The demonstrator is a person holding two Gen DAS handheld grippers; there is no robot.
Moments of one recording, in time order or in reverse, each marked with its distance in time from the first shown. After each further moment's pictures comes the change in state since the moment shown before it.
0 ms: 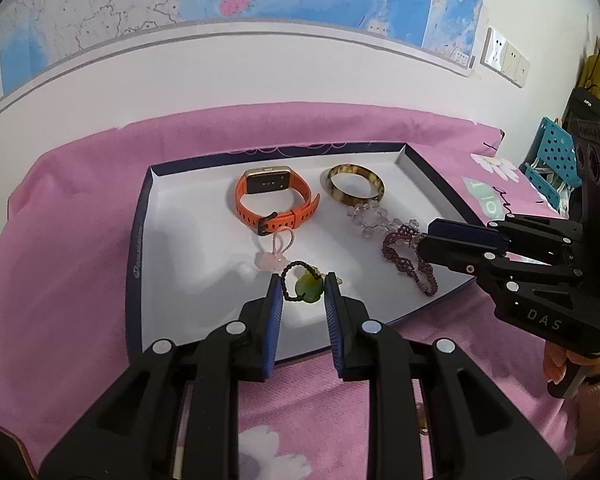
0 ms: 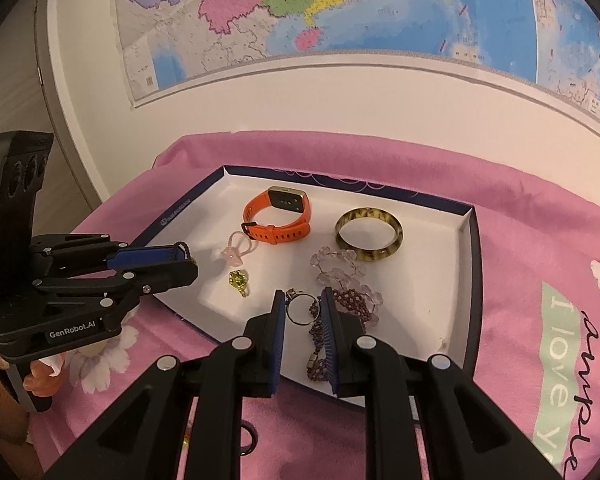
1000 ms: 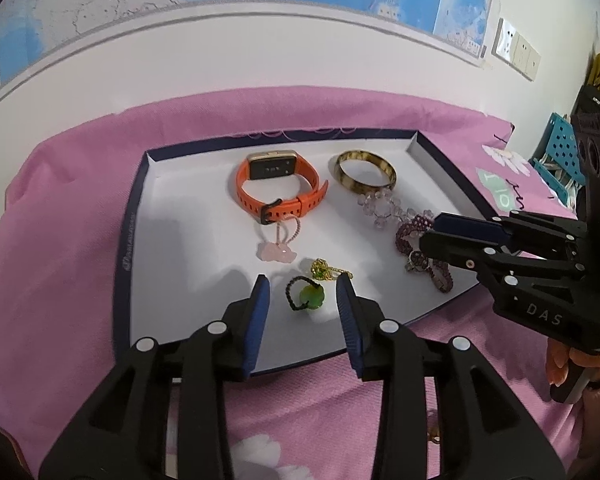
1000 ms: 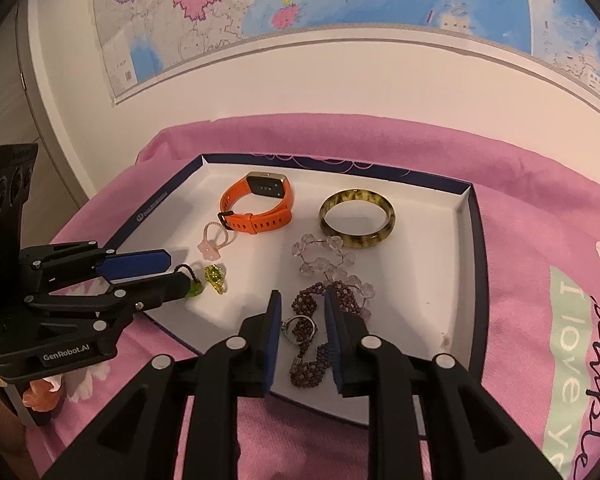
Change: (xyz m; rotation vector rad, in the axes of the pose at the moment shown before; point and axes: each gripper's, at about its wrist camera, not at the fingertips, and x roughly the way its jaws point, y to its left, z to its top) left arm 0.012 0.001 -0.003 -0.010 0.021 0.023; right arm 0.013 -0.007 -0.002 0.046 0.027 -0.017
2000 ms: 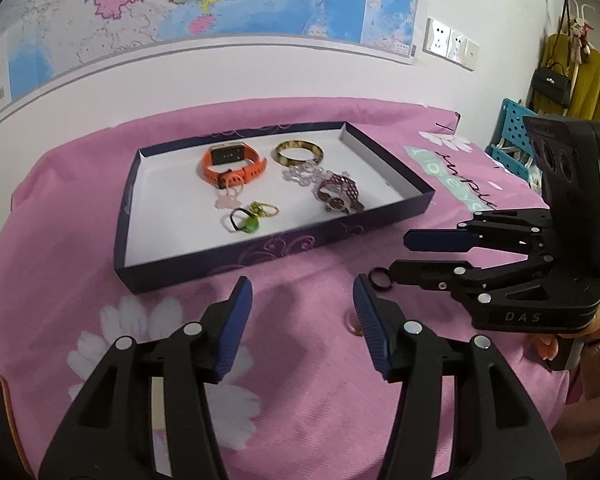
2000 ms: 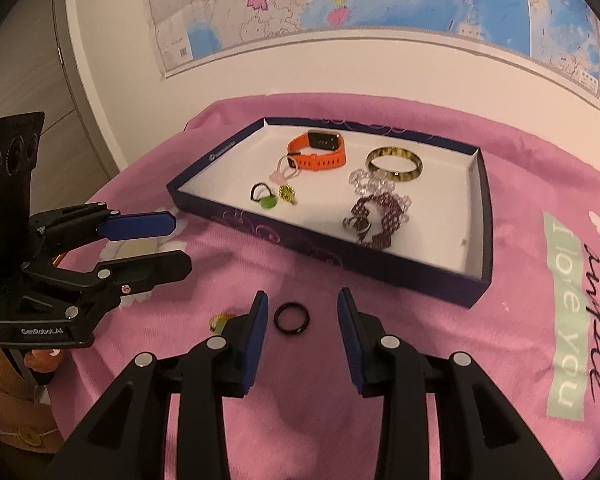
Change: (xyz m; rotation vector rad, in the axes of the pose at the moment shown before) left arm -0.068 -0.035 -0.065 0.091 -0.075 -0.081; right arm -0.051 0.029 -0.064 -0.075 0.043 0.074
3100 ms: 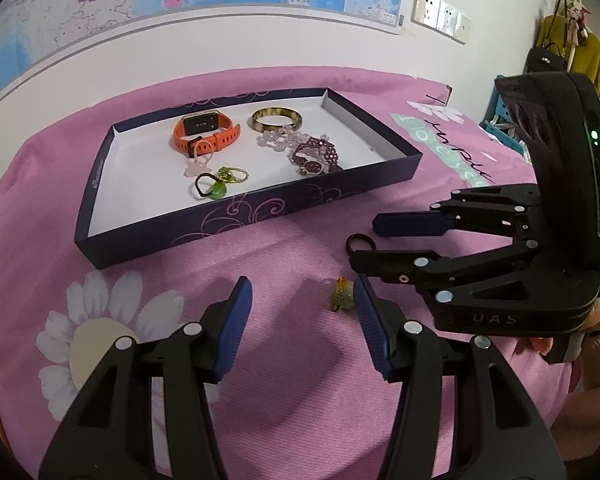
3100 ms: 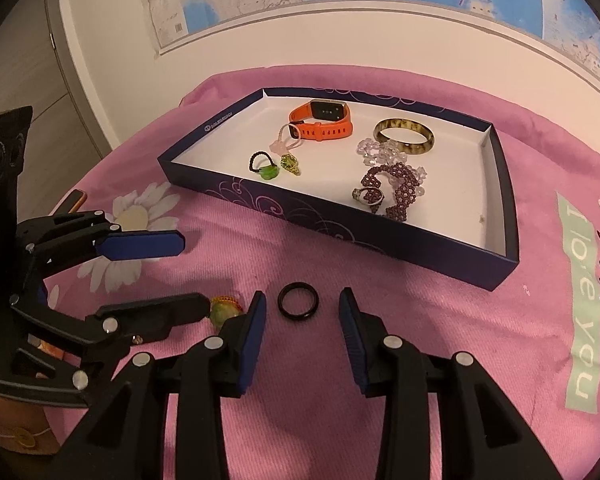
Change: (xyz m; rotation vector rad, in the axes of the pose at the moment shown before) left arm 0.019 -0.017 -0.011 0.025 0.078 -0.031; right arm 0.018 0.005 0.001 -0.011 0.076 -0.025
